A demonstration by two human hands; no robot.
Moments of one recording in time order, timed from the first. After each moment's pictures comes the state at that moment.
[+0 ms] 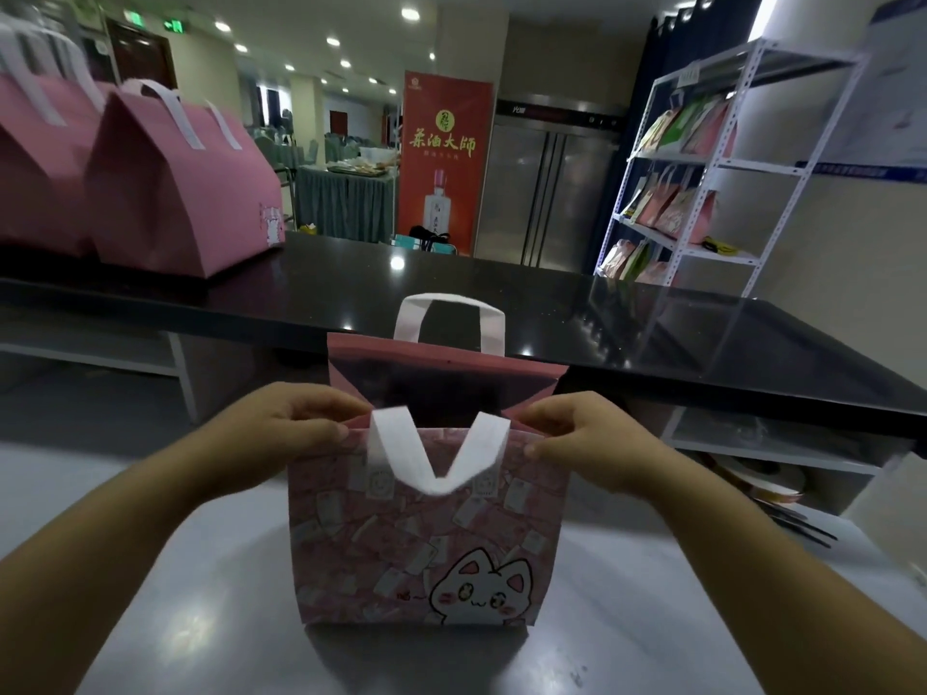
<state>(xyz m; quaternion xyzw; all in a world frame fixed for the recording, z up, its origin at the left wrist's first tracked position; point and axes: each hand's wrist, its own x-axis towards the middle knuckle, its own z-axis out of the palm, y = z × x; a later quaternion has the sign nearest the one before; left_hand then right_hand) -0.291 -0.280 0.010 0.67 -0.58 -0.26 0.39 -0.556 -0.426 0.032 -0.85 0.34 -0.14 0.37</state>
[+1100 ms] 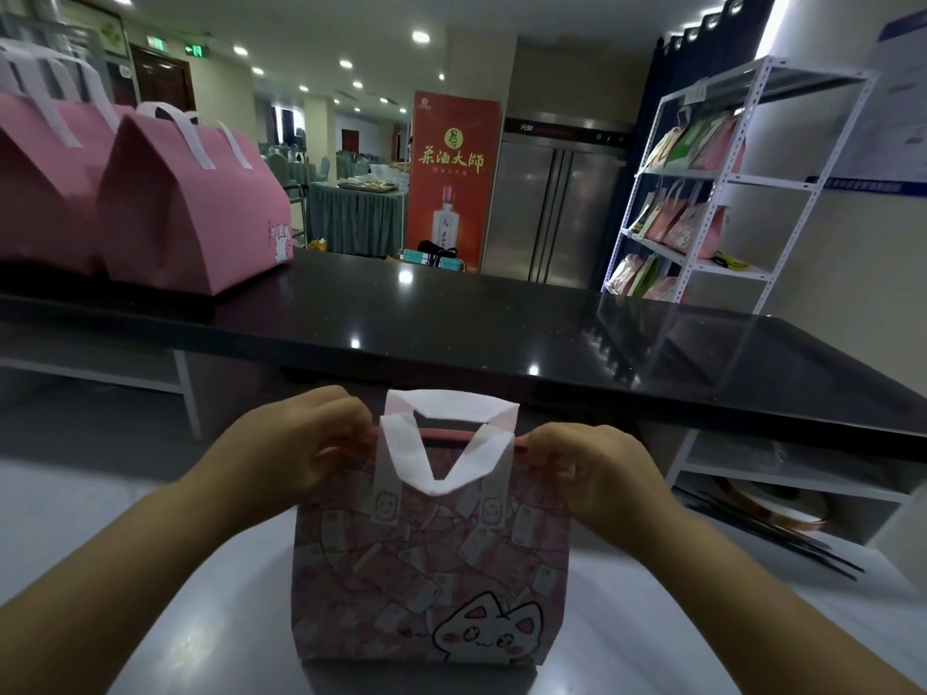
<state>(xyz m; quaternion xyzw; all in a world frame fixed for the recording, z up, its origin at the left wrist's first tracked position) -0.294 -0.284 0.009 0.63 -0.72 0.10 0.28 -0.561 -0.435 0.005 -0.94 0.13 -0.31 0.01</state>
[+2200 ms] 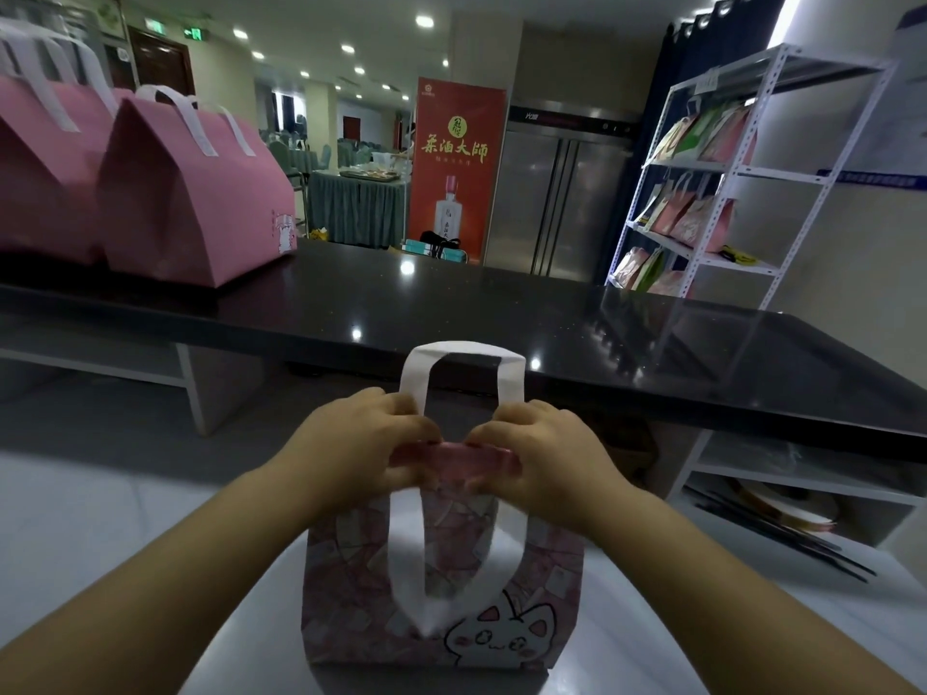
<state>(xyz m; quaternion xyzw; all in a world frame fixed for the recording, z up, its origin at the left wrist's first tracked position) -0.310 -0.328 0.001 0.66 -0.73 0.10 0.17 -0.507 -0.436 0.005 -0.96 0.19 -0.20 -0.04</state>
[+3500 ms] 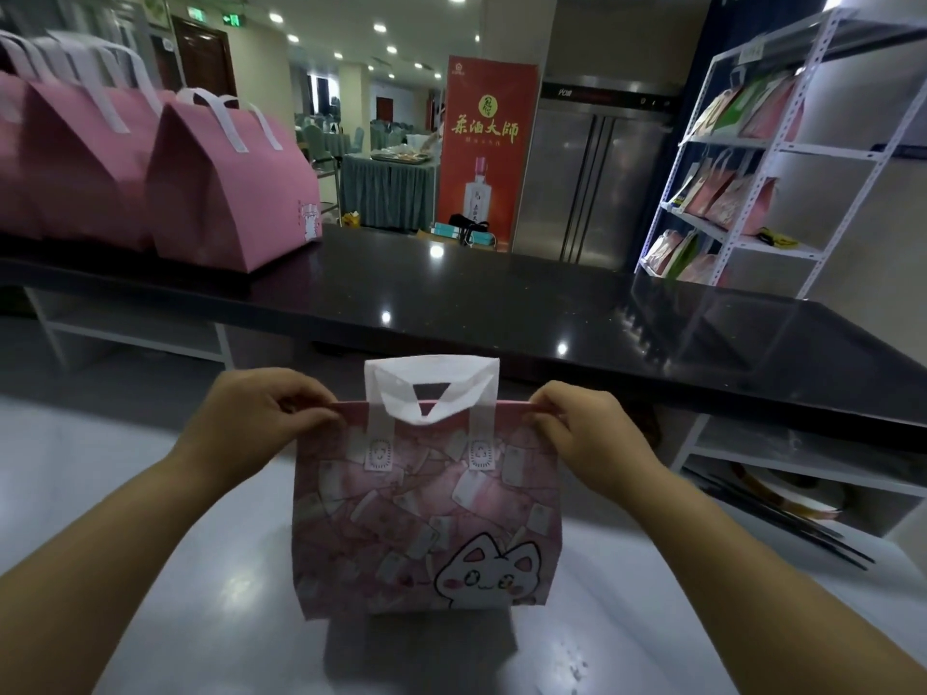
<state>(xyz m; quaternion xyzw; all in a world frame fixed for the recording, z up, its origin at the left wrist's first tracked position) -0.290 -0.256 0.015 0.70 -0.60 0.08 0.38 -0.551 -0.442 0.020 -0.90 0.31 -0.23 0.20</state>
